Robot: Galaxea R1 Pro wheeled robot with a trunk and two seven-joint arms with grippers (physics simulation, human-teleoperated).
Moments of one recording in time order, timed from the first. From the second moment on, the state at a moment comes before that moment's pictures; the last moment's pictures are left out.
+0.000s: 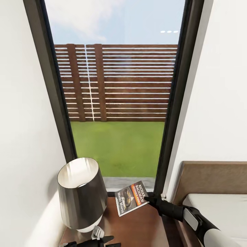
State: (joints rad) left arm -0.40 0.05 -0.40 -0.31 0.51 0.00 -1.11; right arm -0.60 -0.14 0.08 -0.32 -0.64 0.65 0.99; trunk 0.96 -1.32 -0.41
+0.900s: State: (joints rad) left arm -0.41 0.06 -0.40 -0.60 0.51 0.25 -1.11; right arm -0.60 -0.14 0.08 -0.32 -0.64 0.65 0.99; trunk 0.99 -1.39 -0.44
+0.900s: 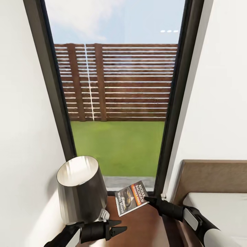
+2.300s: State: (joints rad) left arm -0.40 0.12 -0.32 -0.71 0.51 0.33 -1.23; right arm -0.60 -0.14 0.08 -0.32 -0.64 0.65 0.99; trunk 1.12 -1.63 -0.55
